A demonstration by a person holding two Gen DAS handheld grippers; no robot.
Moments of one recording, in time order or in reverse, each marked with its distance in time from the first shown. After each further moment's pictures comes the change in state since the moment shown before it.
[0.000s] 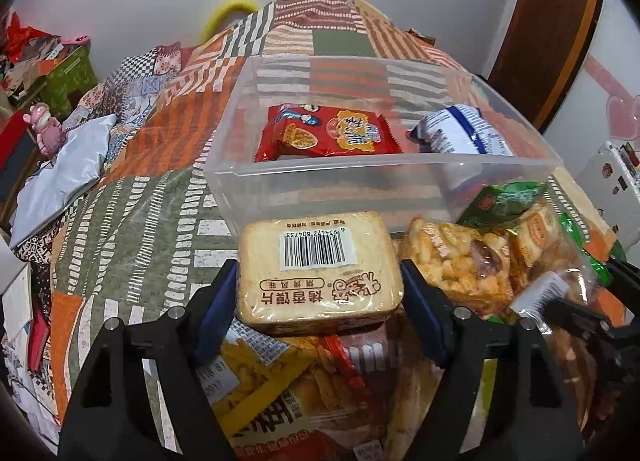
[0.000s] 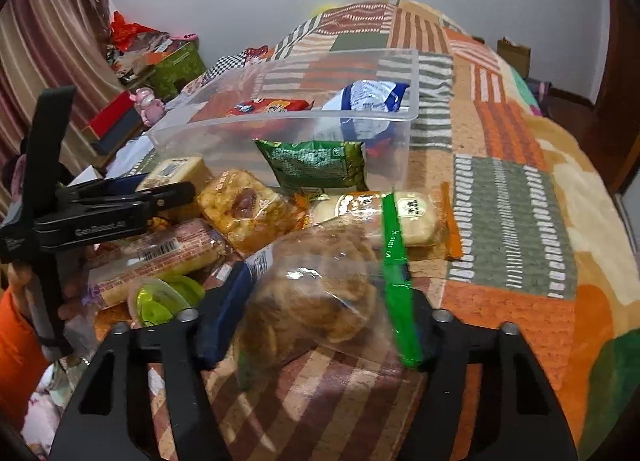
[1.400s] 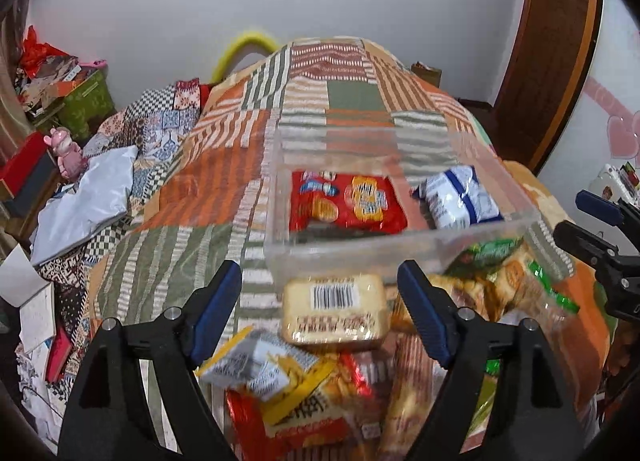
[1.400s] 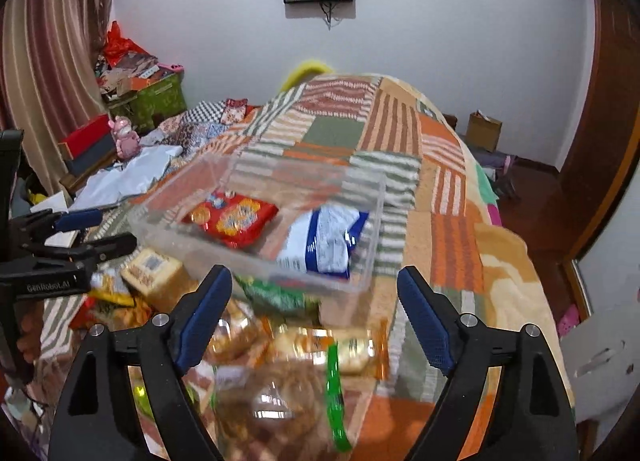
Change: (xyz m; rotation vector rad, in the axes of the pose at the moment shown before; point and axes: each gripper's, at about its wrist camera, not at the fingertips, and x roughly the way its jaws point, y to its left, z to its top) left arm -0.045 0.010 0.032 -0.013 -0.093 0.049; right arm -0.026 0.006 0.065 -0.106 -0.162 -0.162
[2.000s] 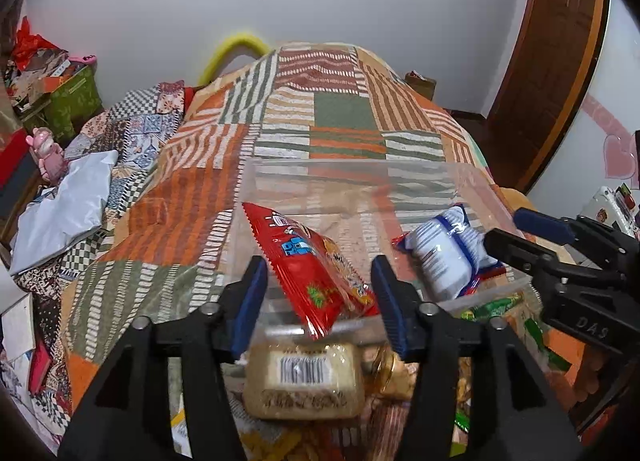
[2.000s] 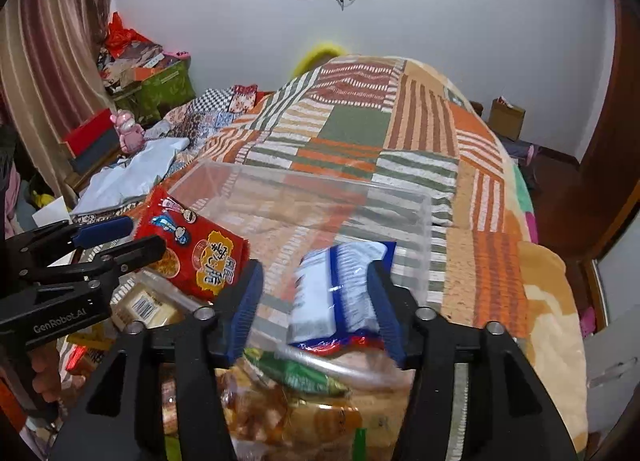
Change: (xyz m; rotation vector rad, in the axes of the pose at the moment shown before) left arm 0.025 -0.010 0.039 -0.034 -0.033 -0.047; right arm 0.047 0.006 0.043 0.004 0.047 0.062
